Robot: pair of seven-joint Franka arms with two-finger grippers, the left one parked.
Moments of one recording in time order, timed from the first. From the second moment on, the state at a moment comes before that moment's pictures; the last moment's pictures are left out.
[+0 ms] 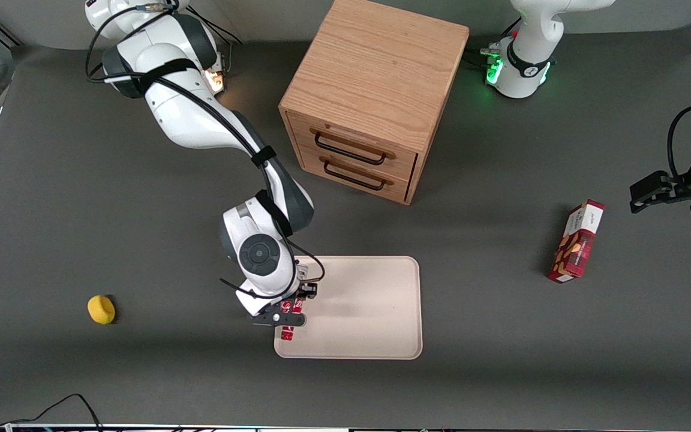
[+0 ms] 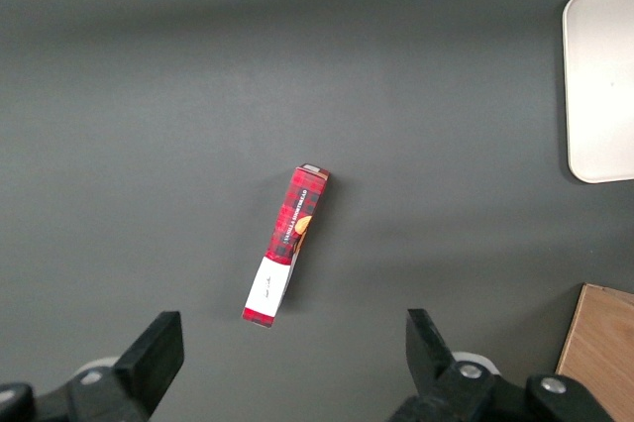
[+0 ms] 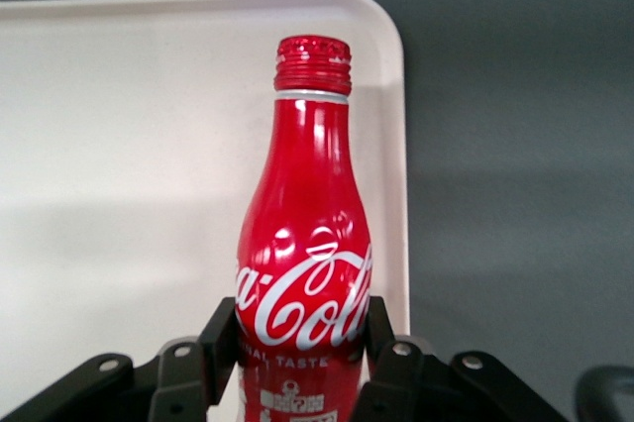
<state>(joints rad) 0.52 1.03 -0.05 -1.00 -0.03 2.07 0.57</state>
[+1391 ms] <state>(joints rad) 0.50 1.07 -0.06 -0.99 -0.03 2.12 0.44</state>
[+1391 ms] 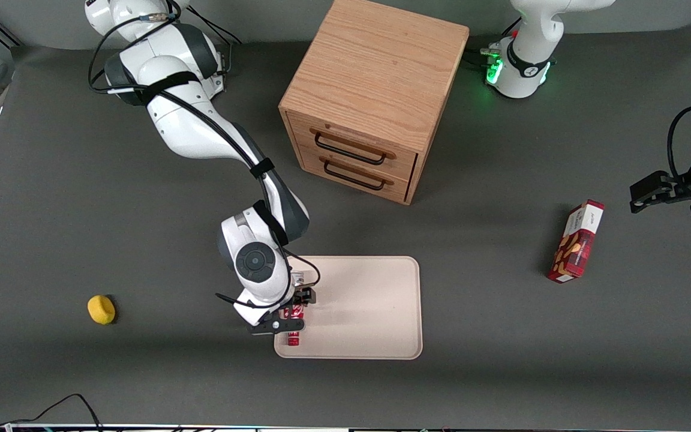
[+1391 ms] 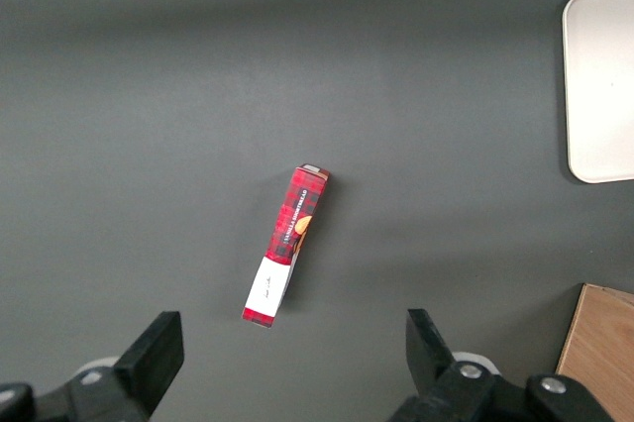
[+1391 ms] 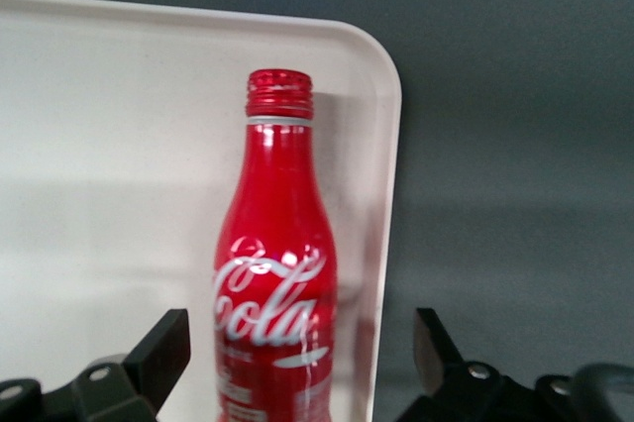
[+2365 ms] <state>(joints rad) 0.50 1.07 -0.06 -0.98 -0.03 2.12 0.44</state>
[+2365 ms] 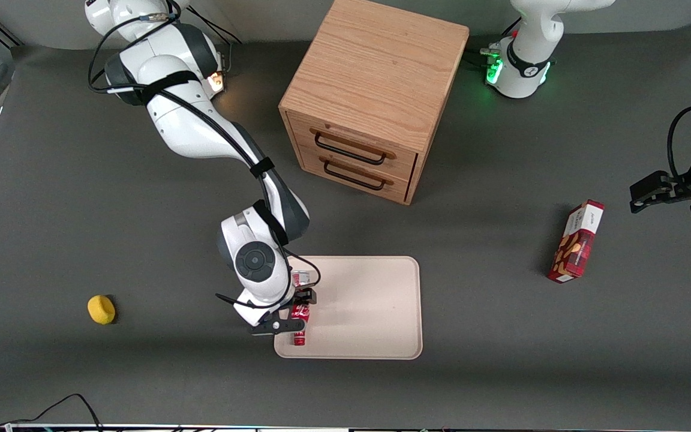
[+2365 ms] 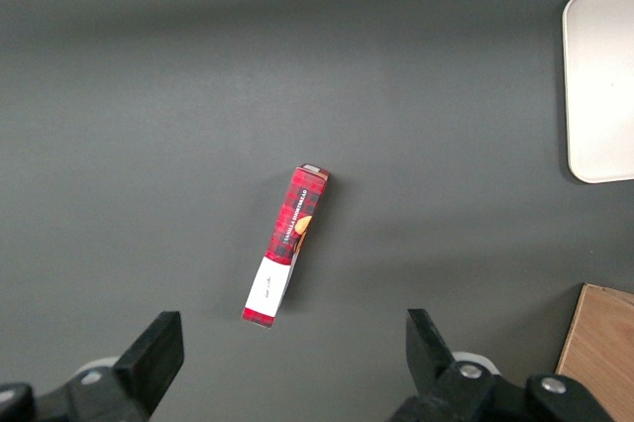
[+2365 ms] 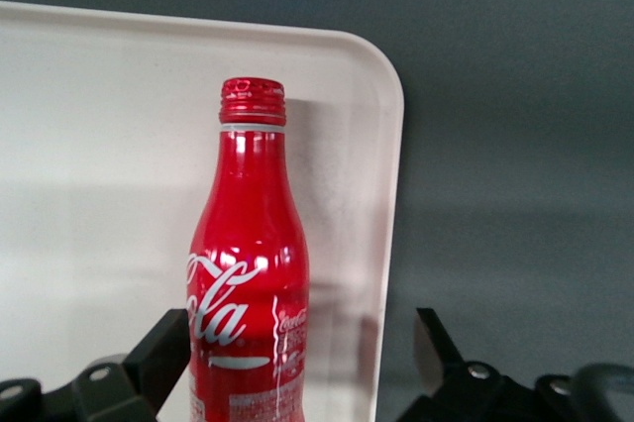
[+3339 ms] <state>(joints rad) 0.33 0.35 -0.06 -1.48 0.08 1.73 0.24</state>
